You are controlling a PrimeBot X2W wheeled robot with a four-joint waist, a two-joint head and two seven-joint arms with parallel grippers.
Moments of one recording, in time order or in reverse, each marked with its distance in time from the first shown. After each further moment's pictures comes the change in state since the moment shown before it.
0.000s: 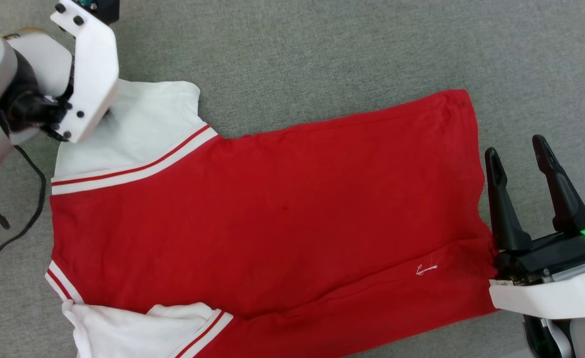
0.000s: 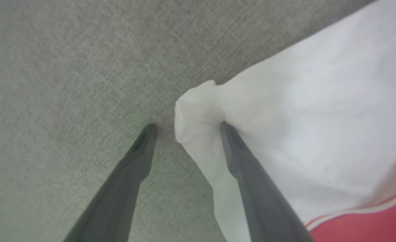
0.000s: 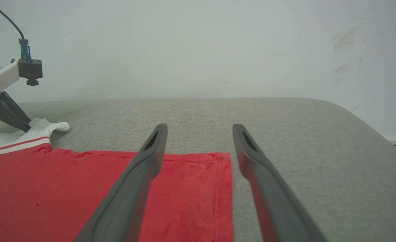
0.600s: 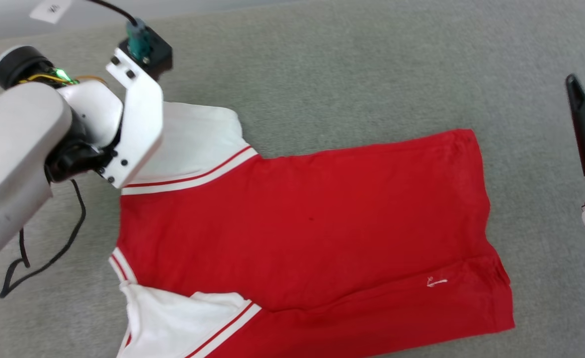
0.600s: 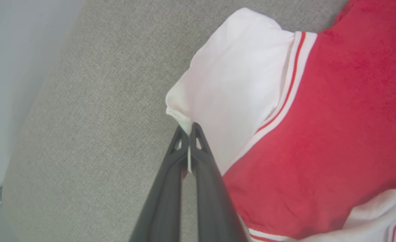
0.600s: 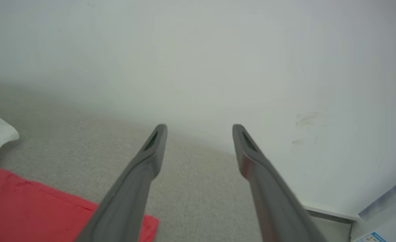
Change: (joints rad) left arm 0.074 0.005 -0.077 -0.114 -0.030 0.000 -0.219; right arm -0.212 -0.277 -0.078 0.044 0.007 0.000 0.218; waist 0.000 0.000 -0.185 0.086
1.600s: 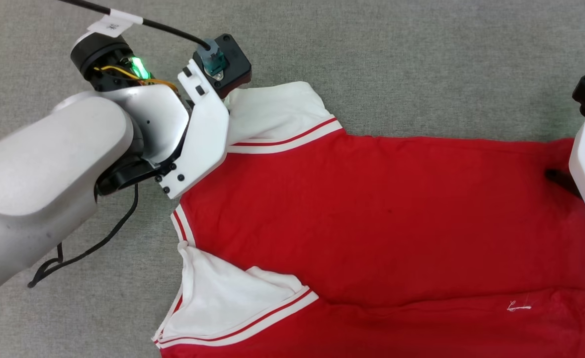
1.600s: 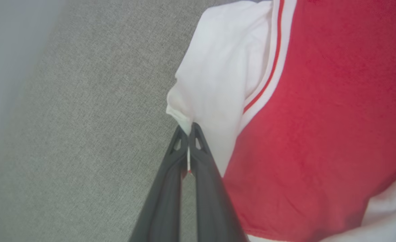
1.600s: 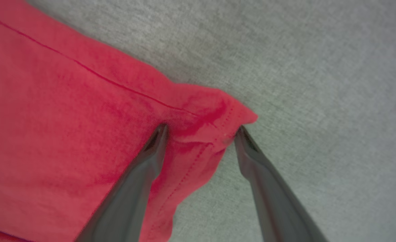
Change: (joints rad) left arm -0.028 -0.048 -0.042 -0.199 0.075 0.000 -0.175; right arm -0.431 -0.321 0.547 0.362 0.431 0.000 1.037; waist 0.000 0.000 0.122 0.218
